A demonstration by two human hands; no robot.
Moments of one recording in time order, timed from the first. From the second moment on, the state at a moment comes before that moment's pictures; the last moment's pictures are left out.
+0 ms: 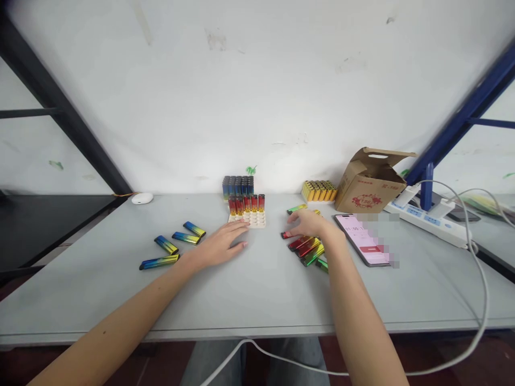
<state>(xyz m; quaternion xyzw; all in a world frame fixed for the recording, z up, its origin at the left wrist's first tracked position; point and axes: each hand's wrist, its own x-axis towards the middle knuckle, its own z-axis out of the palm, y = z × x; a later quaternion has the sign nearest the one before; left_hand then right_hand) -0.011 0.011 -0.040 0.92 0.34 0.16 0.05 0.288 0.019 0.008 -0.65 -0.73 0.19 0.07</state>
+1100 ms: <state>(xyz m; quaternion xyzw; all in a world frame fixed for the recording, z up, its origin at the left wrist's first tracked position) -0.012 0.008 -0.035 0.93 0.33 0.16 0.05 0.206 0.016 0.000 -0.33 -0.50 0.61 0.53</state>
